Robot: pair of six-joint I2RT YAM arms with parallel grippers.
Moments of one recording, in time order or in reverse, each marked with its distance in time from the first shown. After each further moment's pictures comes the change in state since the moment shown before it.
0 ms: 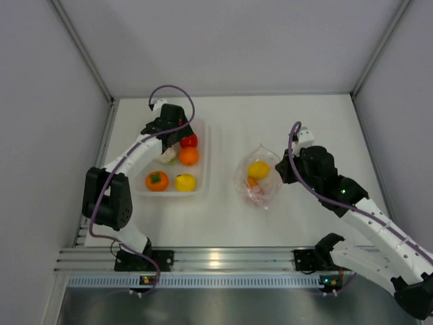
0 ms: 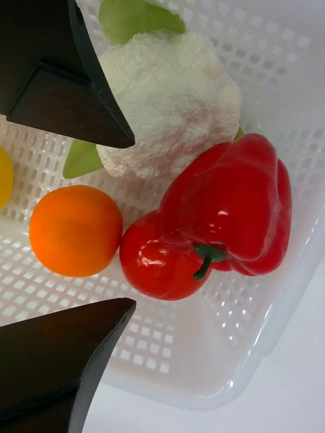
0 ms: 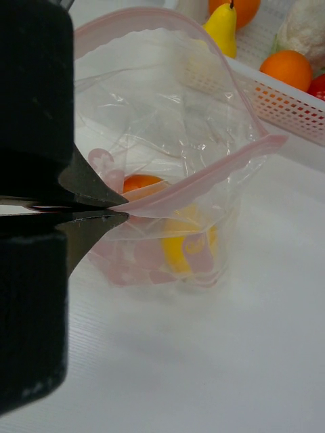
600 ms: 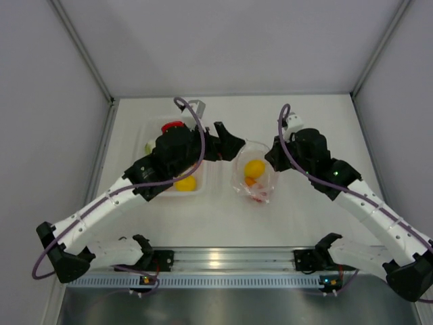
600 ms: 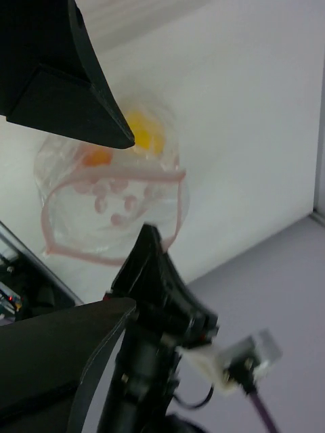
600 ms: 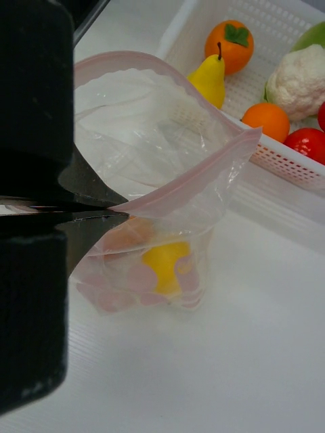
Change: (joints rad) left arm -0.510 -0.504 -0.023 0.072 0.253 0.001; right arm 0.002 0.183 0.193 -0.013 -0.113 -0.026
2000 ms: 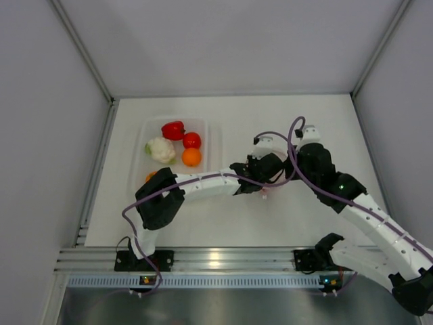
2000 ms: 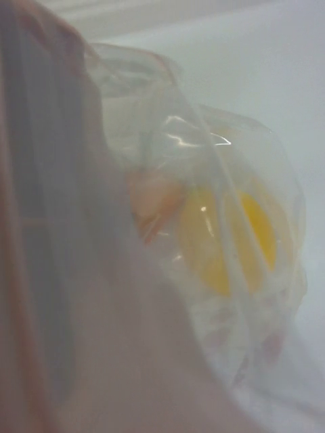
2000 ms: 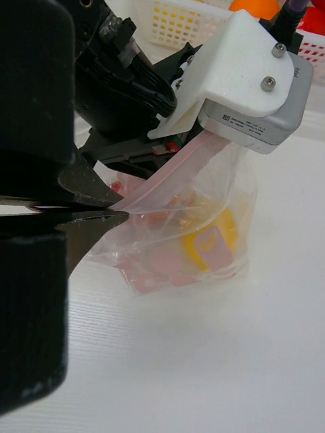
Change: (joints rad) left arm -0.271 0.814 0.233 0.009 -0.457 -0.058; right arm -0.009 -0.131 -0.147 -0.045 0.262 0.099
